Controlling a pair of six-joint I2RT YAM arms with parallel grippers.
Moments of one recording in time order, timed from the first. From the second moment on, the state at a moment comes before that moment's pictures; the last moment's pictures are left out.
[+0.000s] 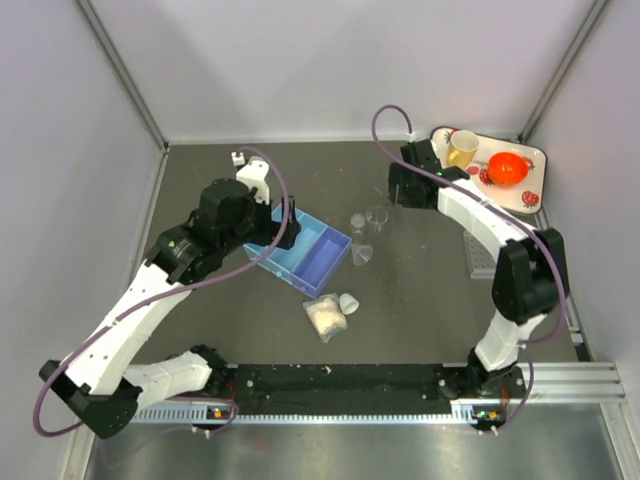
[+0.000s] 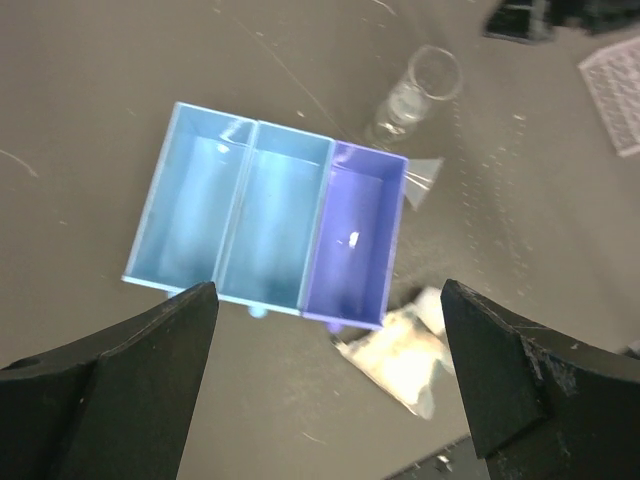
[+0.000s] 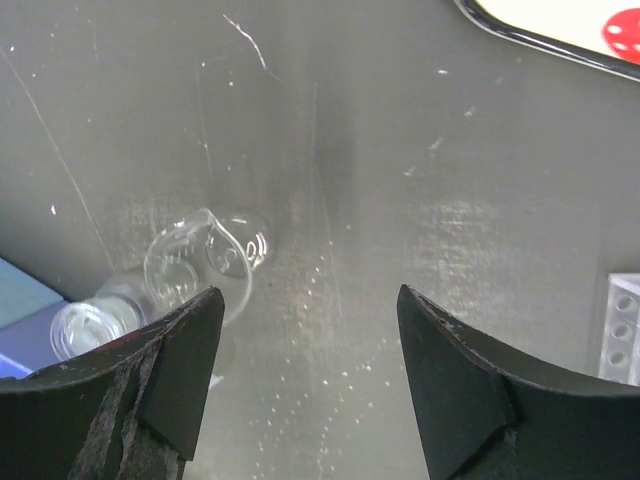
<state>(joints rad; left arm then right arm) -0.62 1.09 1.29 -0.73 -0.14 -0.24 0.40 1.69 1.39 -0.57 0.22 0.39</state>
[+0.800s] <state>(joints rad) -0.62 0.85 1.07 -0.71 0.00 -0.34 0.40 1.99 1.52 -0.57 0.11 0.39</state>
